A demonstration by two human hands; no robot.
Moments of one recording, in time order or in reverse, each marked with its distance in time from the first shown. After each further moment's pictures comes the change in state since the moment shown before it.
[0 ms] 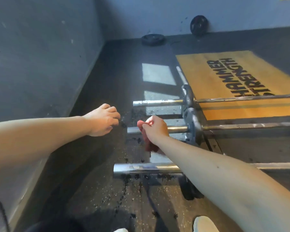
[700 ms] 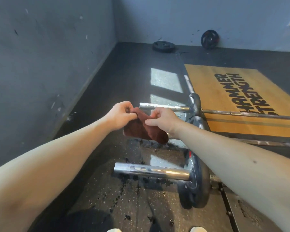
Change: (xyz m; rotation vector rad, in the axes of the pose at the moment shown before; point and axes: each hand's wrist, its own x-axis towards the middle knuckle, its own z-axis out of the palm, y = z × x) left_hand 0.018 0.037 -0.010 -1.495 0.492 -0.656; right_hand 0.019 -0.044 -0.023 -0.063 -0.313 -0.144
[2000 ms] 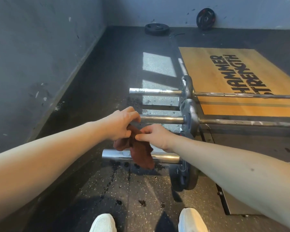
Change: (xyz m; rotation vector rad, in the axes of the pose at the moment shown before) left_hand -0.046 0.007 0.064 0.697 -0.412 0.308; right_hand -0.047 0.101 0.016 0.044 -0.243 0.075
